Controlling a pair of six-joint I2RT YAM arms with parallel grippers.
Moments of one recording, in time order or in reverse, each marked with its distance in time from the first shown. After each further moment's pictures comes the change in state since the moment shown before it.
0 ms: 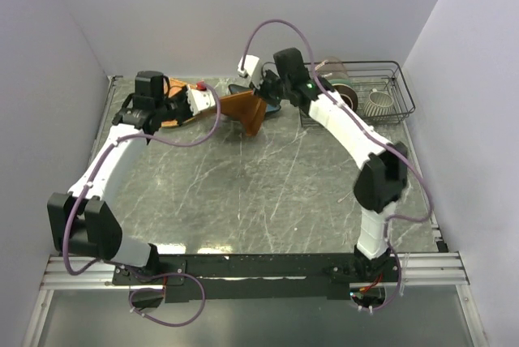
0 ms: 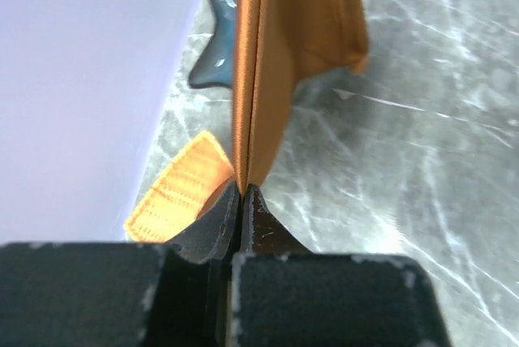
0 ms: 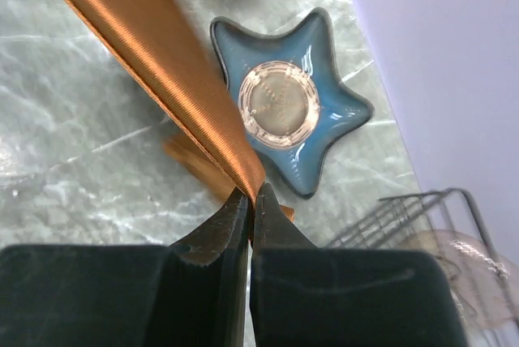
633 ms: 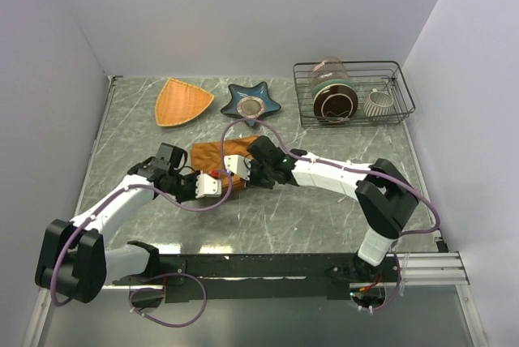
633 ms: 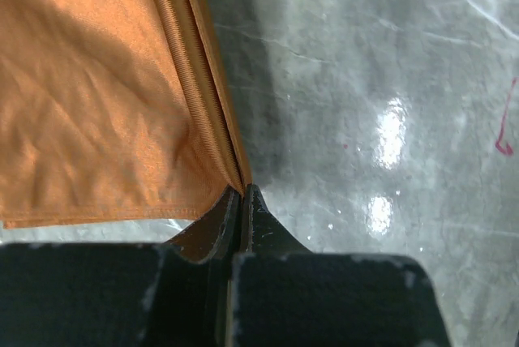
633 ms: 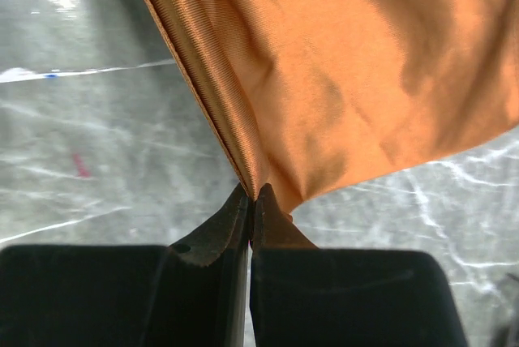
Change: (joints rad) left arm -0.146 -0.248 -0.625 -0.220 -0.043 0.183; right arm 0.326 -0.217 -0.798 0.225 0.141 -0.015
